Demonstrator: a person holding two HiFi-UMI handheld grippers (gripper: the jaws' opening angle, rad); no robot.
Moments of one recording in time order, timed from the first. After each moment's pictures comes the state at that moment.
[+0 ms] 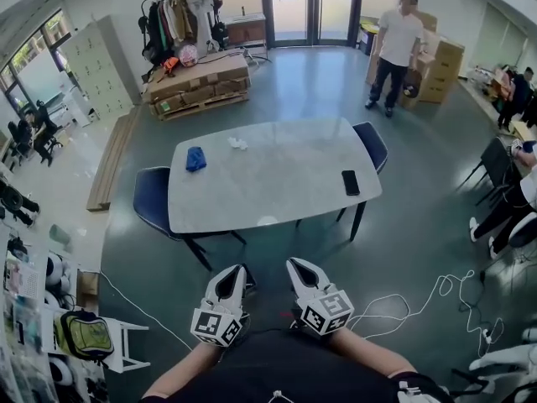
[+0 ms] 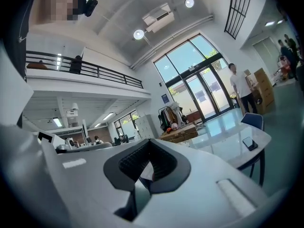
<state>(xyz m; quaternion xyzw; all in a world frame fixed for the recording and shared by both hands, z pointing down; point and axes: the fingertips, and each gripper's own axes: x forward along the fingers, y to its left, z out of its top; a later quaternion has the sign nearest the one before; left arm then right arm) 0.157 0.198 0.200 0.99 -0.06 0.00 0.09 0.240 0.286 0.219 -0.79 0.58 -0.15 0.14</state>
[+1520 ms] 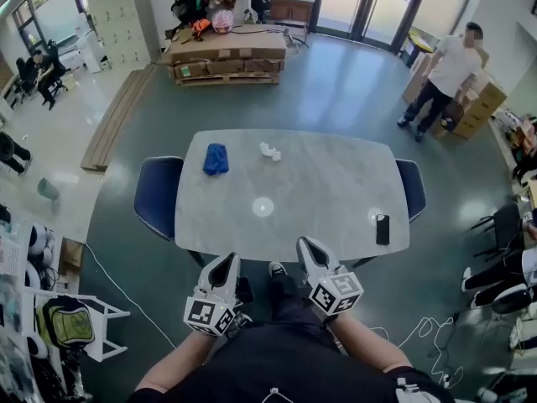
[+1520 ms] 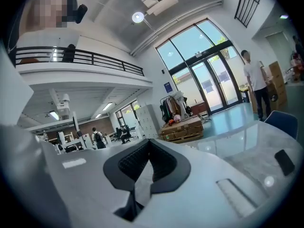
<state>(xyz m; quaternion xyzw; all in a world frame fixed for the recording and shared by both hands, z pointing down) 0.264 -0.045 0.221 0.98 -0.14 0.00 0.14 0.409 0.044 0.234 -0.77 0.61 -0.19 0.09</state>
